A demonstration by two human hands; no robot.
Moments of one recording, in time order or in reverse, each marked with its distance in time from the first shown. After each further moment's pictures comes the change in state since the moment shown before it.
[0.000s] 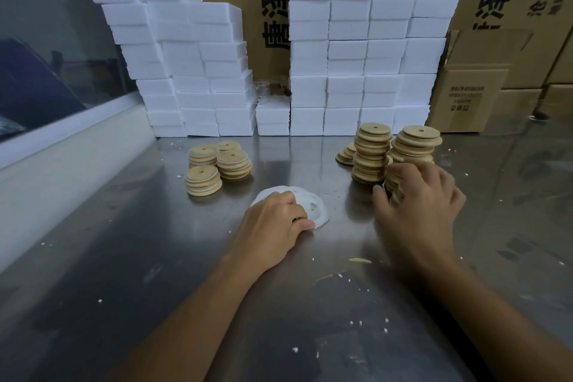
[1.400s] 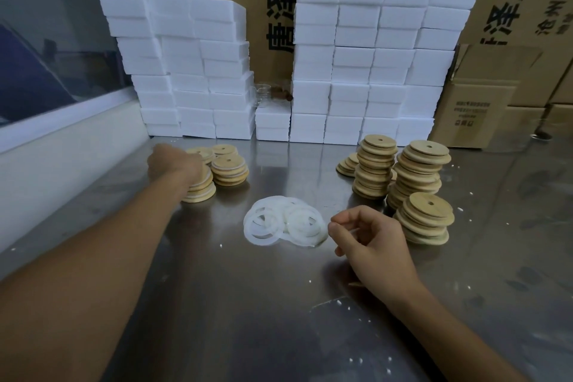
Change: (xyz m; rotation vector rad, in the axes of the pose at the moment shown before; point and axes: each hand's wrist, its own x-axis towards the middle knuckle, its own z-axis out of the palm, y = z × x) left_hand 0.078 -0.145 -0.046 -0.289 0.404 -1.221; right_hand -0.022 -0.033 0.009 0.740 -0.476 0.152
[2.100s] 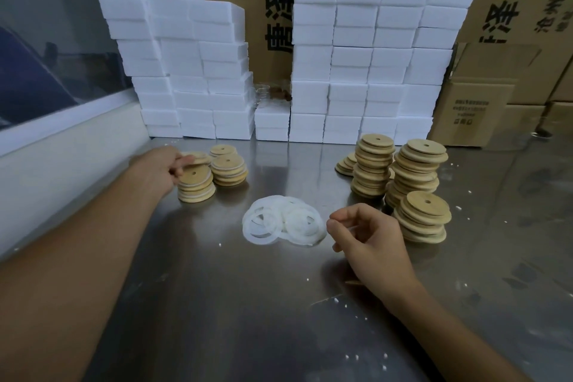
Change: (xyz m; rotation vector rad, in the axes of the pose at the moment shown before) left_hand -0.003 0.009 -0.031 -0.502 -0.416 -0.257; right_hand 0.002 0.002 0.001 0.037 0.028 -0.002
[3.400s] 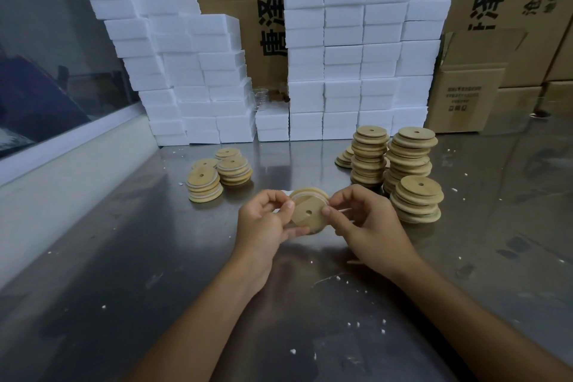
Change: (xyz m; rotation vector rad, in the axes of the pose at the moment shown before) left_hand -0.159 -0.101 0.062 -0.212 -0.410 0.315; right_hand -0.003 -0.002 -0.004 0.049 -0.106 -0.161
